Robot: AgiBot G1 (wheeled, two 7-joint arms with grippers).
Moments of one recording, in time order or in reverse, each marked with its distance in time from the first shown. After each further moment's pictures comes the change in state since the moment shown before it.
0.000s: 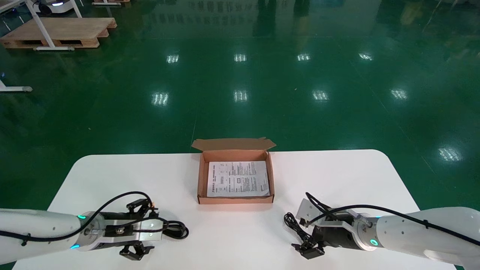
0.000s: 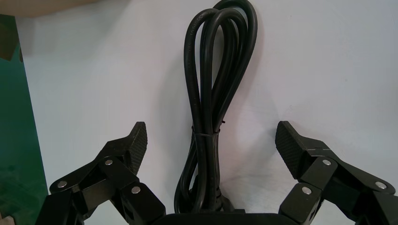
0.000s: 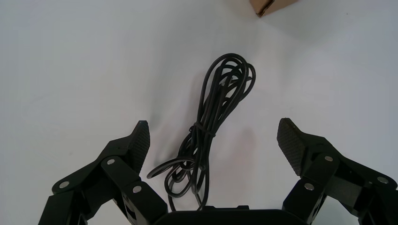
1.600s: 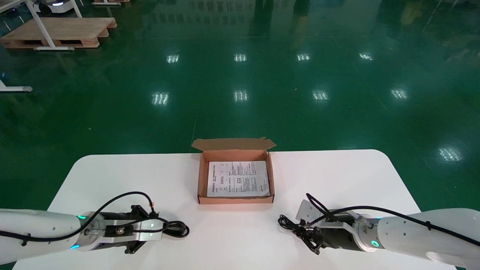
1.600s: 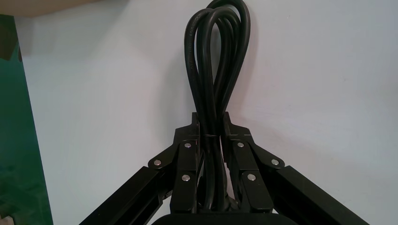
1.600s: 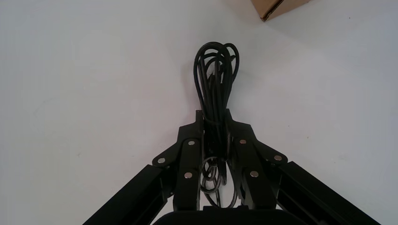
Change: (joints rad) left arm 0.000 0.000 0.000 0.000 0.000 0.000 0.000; right arm -0.003 0.005 0.002 0.009 0.006 -0.004 -0.001
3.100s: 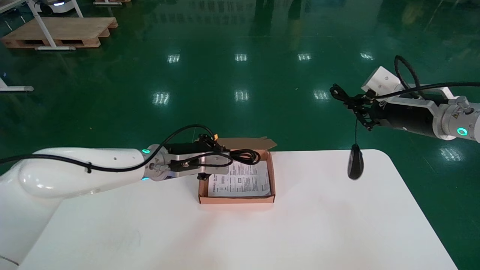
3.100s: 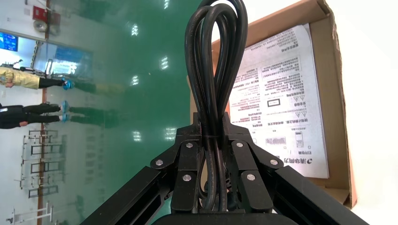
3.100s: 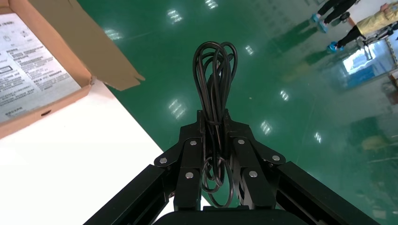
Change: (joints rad) left arm -0.213 0.280 -0.056 0.235 -0.219 -0.217 0.401; right arm 0.289 0.192 0.140 0.162 0.031 0.090 0.062
